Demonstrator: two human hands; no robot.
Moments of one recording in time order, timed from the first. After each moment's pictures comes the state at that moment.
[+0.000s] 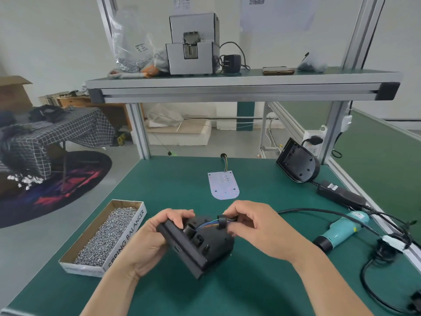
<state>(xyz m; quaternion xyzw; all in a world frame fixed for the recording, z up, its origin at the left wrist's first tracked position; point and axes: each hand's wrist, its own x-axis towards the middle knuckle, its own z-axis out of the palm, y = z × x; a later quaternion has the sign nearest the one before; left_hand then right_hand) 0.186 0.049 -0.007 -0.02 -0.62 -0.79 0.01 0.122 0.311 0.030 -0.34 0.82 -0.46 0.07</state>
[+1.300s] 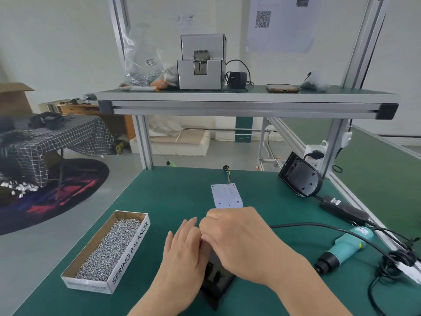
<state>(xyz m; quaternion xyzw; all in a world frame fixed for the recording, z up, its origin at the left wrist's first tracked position) 0.203 0.097 0.001 0.02 -0.95 -0.30 0.12 0.172 0.252 0.096 -0.47 0.87 -0.07 -0.17</state>
